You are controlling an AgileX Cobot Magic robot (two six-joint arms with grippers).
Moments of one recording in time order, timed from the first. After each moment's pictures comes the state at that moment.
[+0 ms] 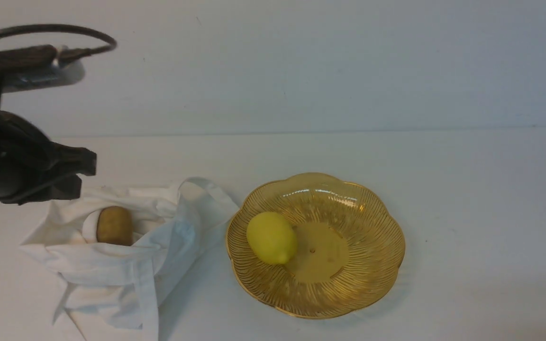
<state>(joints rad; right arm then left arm) -0.02 -0.01 0.02 0.01 0.38 0.00 -0.03 1.32 -1.09 -0.21 0.91 0.08</state>
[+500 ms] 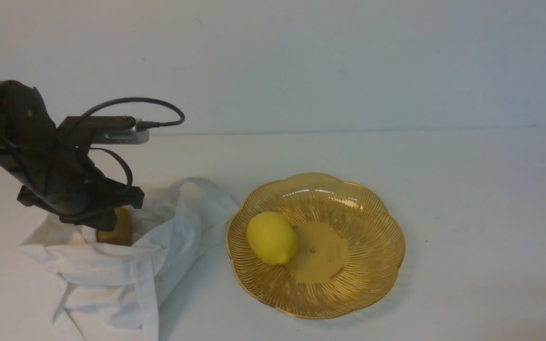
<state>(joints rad) -0.02 -0.01 0.02 0.01 0.38 0.00 -0.05 1.71 -1.14 -0.09 0.77 0.08</state>
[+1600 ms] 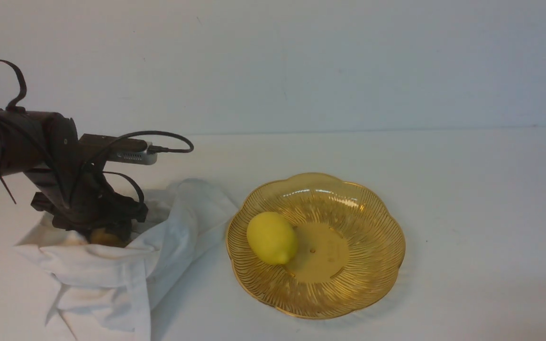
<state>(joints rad) -0.02 -0.01 0.02 0.00 0.38 0.00 -0.05 1.85 -1.18 0.04 0.68 0.03</state>
